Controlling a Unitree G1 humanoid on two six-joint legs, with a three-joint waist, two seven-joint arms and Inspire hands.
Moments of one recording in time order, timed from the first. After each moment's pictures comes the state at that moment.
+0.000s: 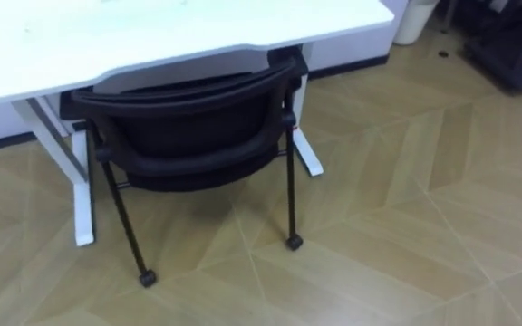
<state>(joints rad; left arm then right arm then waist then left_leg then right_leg) 0.15 0.96 0.93 0.33 0.13 -0.07 0.92 0.06 -1.17 -0.96 0.52 0.37 -0.11 -0.80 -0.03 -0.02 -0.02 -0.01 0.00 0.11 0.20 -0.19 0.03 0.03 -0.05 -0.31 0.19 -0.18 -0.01</state>
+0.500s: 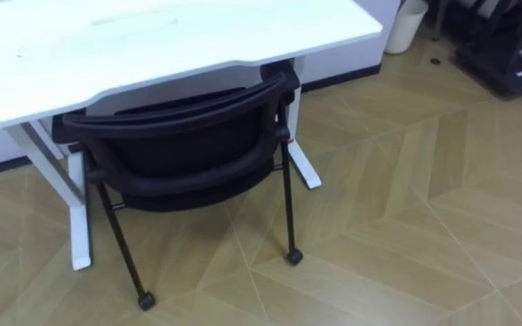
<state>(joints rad) 0.52 0.24 0.74 0.98 -0.34 -0.14 0.65 0.51 -0.25 -0.80 1.15 0.86 -0.11 -0.48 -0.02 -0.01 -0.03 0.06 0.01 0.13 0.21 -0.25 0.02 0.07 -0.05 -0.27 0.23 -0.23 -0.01</state>
